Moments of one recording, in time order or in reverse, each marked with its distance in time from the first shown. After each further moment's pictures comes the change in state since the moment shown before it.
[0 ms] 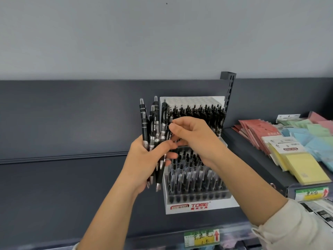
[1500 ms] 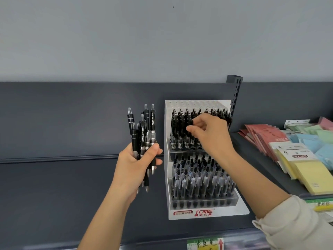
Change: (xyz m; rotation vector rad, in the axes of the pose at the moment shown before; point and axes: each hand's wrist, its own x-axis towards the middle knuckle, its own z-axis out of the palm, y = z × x) left_hand -0.002 -0.013 -0.022 0.018 0.224 -0.004; right_hand 0.027 0.019 -0.025 -0.581 0.332 -0.152
